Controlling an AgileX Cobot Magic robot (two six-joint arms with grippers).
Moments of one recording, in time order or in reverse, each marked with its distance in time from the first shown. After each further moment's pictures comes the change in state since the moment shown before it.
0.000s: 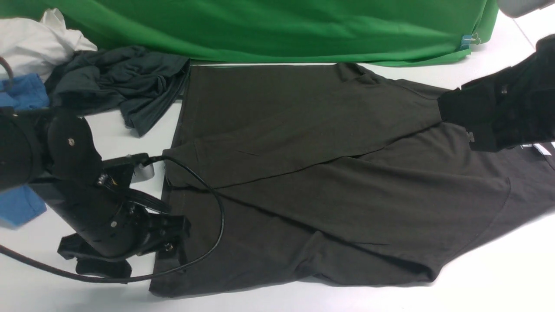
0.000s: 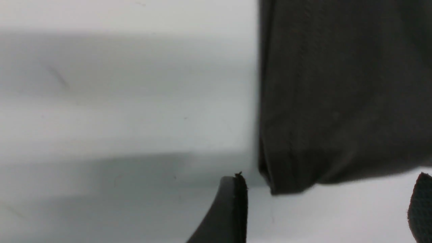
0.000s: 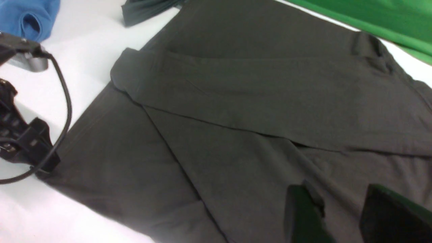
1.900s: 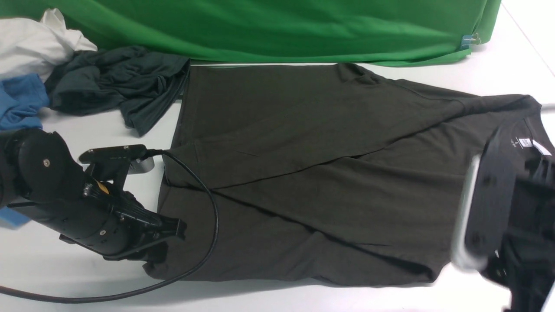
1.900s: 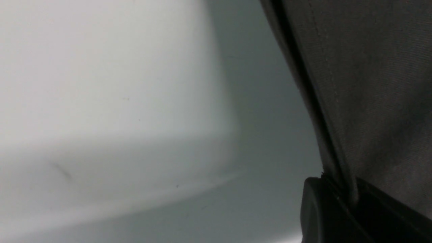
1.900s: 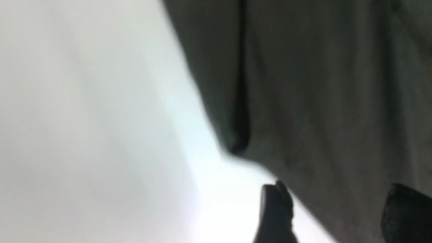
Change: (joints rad) right arm 0.000 0.000 0.393 -0.078 0.029 -0.688; left arm 0.010 -0.119 0.085 -0.047 -0.191 0.232
